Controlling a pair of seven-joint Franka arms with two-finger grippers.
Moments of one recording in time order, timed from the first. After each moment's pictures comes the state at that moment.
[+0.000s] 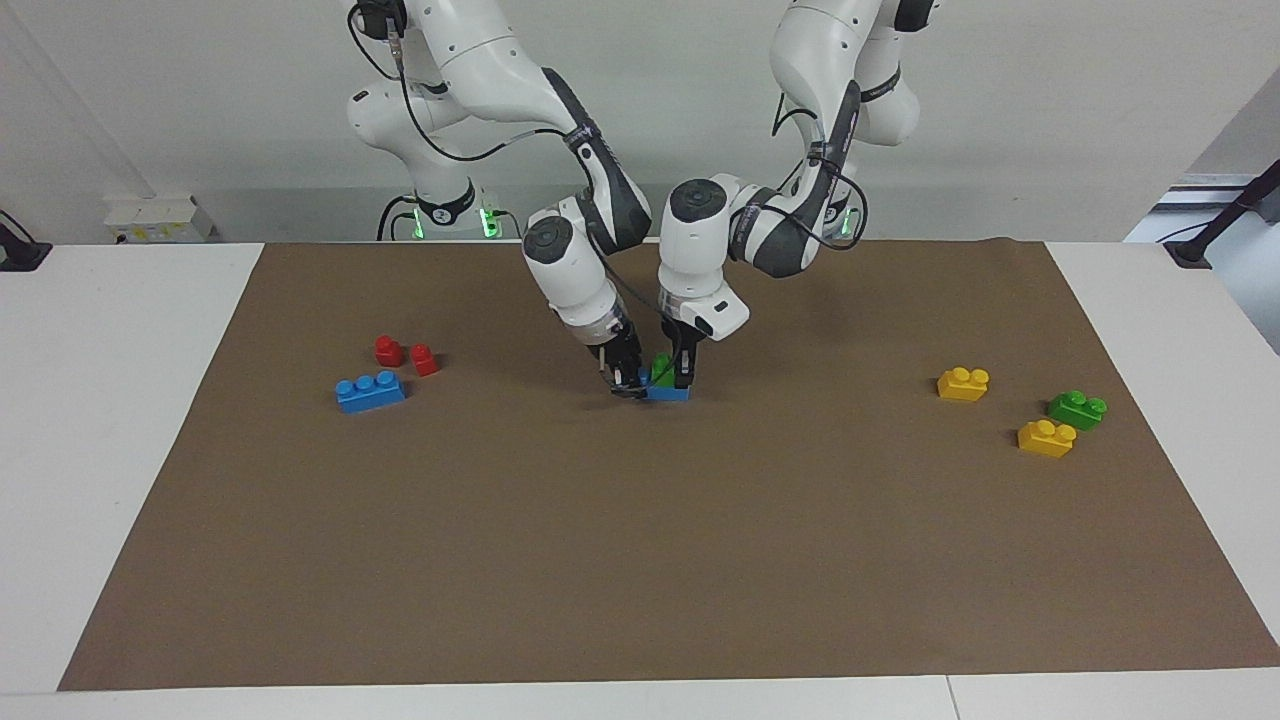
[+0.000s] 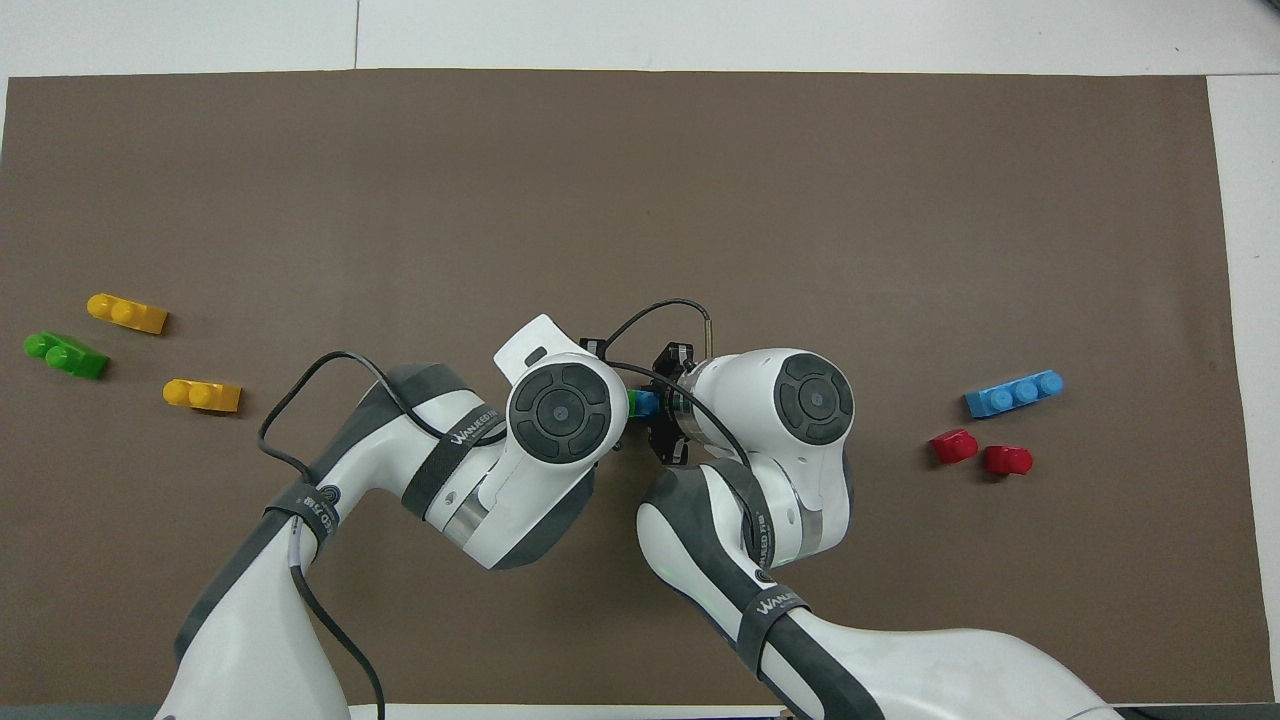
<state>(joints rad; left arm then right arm) -0.60 0.24 -0.11 -2.03 0.11 2.35 -2.20 0.61 0.31 0.00 -2.10 0.52 2.61 1.83</state>
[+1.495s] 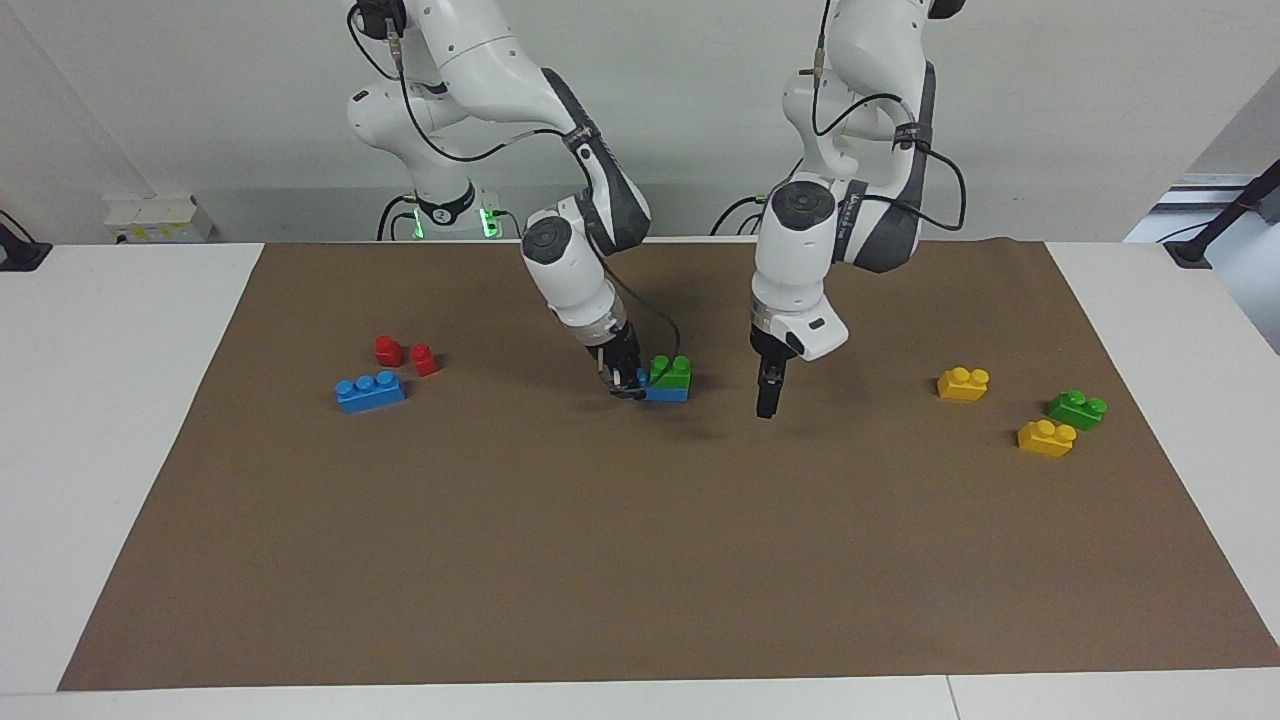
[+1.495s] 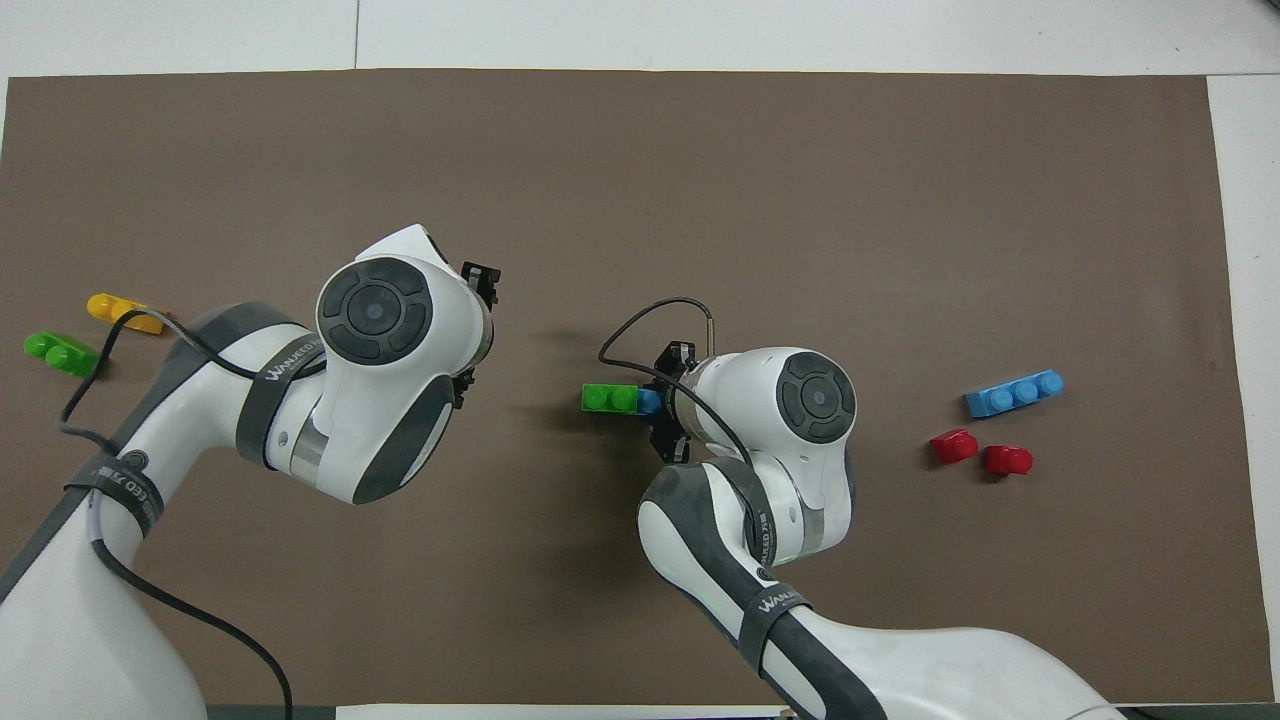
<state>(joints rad) -0.38 0.17 -0.09 -1.99 0.13 2.24 -1.73 0.61 0.31 0.00 -2.10 0.52 2.61 1.83</state>
